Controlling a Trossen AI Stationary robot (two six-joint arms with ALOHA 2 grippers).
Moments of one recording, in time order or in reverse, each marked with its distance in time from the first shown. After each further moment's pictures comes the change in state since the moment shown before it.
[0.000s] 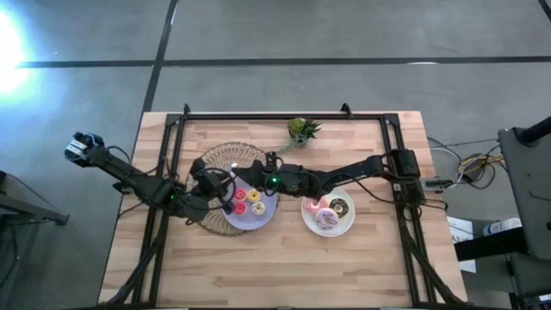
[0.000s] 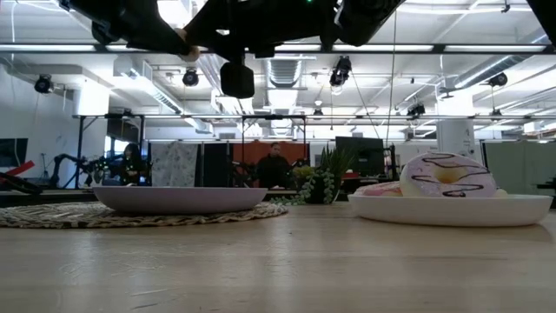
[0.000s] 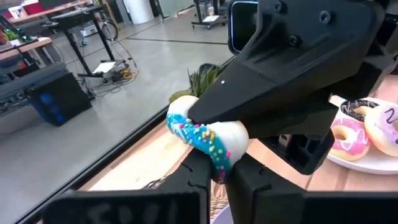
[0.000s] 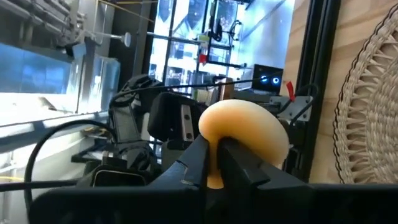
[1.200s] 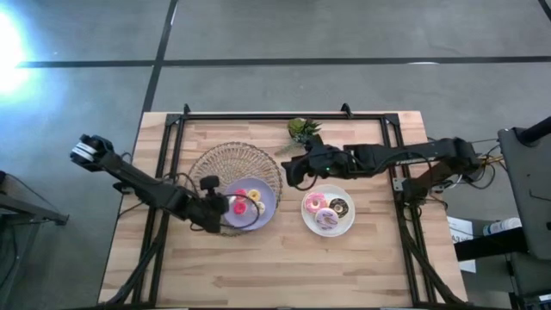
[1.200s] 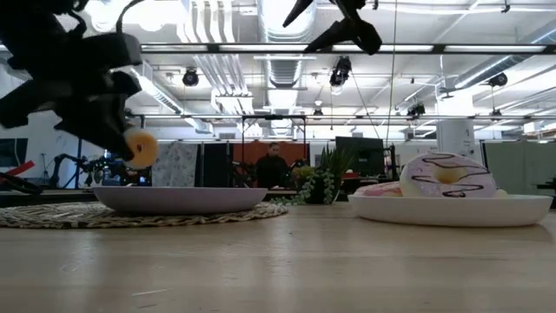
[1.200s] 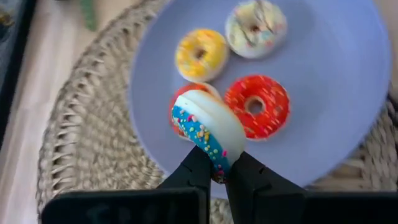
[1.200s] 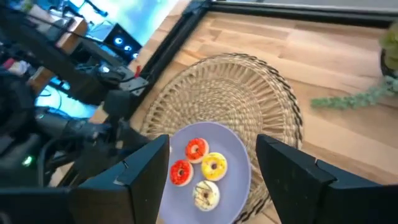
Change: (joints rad) left arm -0.002 0.132 -0.096 -0.329 0.526 0.088; right arm -0.029 -0.533 -0.042 -1.127 0.051 -0.484
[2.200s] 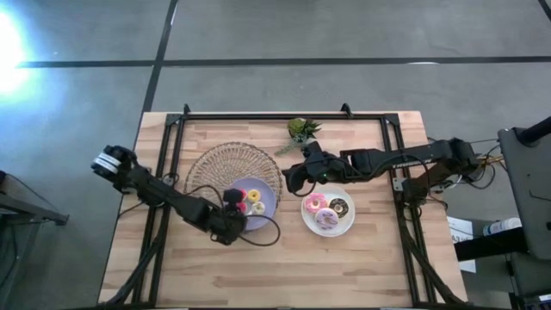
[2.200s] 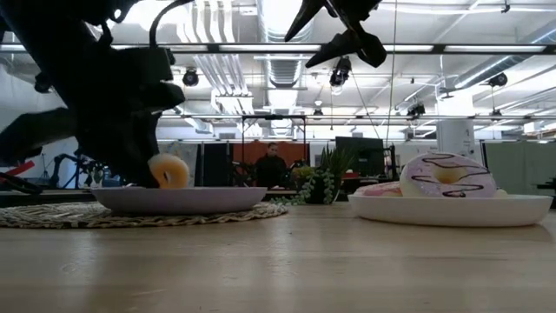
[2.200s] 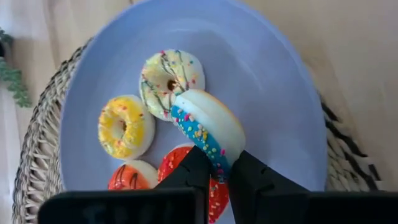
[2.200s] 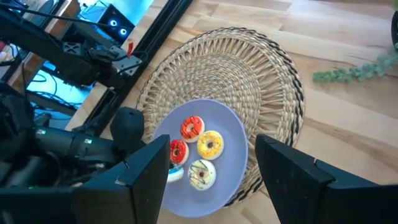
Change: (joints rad) left arm 0.002 0.323 0.145 0.169 0.101 0.299; right arm 0.023 0.011 -0.056 0.014 -0.037 0.047
